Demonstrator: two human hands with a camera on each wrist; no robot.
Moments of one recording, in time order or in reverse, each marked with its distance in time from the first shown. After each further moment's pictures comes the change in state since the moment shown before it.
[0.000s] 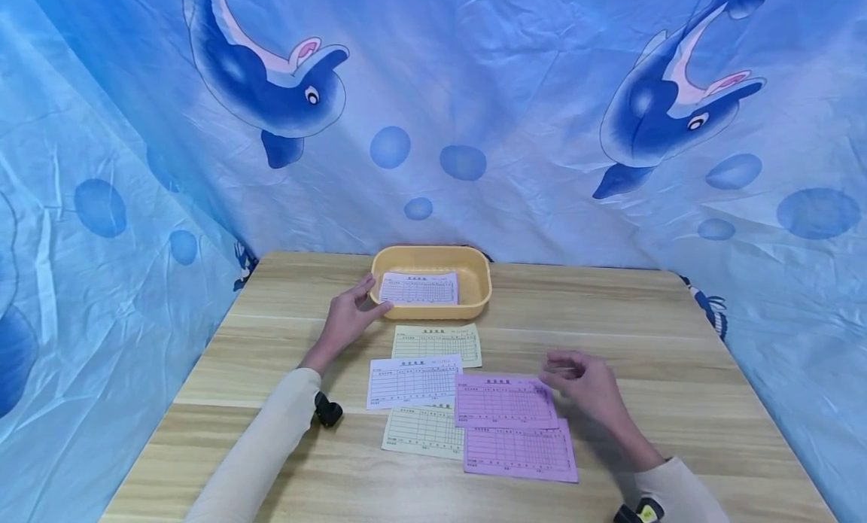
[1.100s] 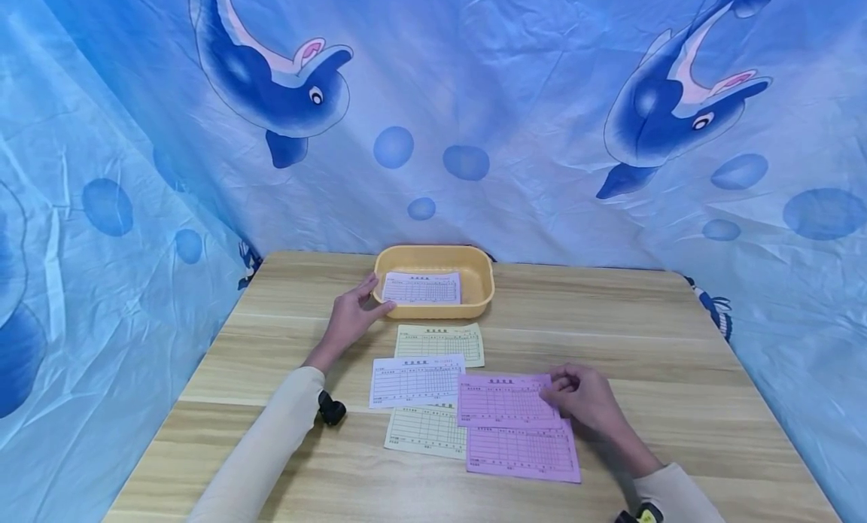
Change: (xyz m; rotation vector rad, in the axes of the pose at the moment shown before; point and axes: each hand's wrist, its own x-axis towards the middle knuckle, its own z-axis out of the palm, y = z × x) left_hand -0.001 0.002 0.000 0.013 0.000 -0.002; right_hand -0.004 0.014 0.011 -0.019 -0.071 -0.018
